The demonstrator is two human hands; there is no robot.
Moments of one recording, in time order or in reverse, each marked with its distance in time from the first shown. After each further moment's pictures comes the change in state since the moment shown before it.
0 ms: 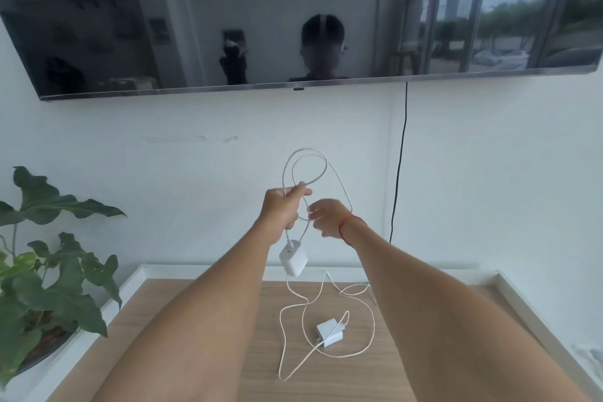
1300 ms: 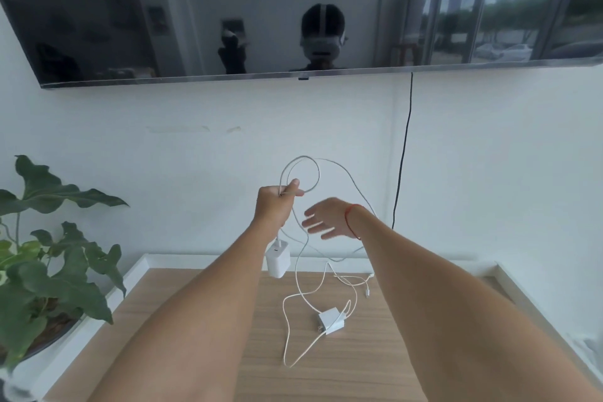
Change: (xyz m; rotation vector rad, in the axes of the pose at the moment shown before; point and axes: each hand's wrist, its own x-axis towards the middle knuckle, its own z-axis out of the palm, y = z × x) left_hand -0.009 -0.016 -0.017 0.080 0.110 0.050; right_hand -0.024 -0.019 0.003 0.106 -0.267 0.239
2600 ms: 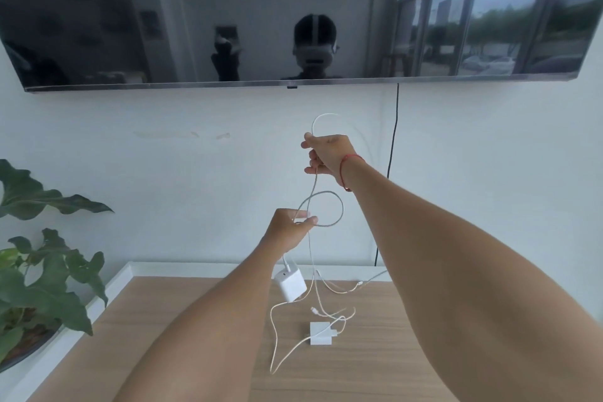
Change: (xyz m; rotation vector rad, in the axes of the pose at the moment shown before) left_hand -0.020 -0.010 0.032 0.212 -0.240 0.019; right_hand -0.031 -0.078 -0.049 0.388 0.384 -0.439
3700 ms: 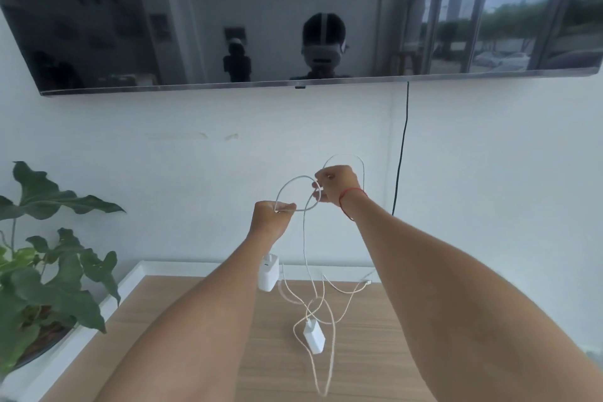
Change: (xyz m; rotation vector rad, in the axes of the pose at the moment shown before) left_hand 0.015 -0.008 -0.031 -0.146 0.254 -0.082; right_hand 0.015 0.068 0.004 -0.141 0.076 0.034
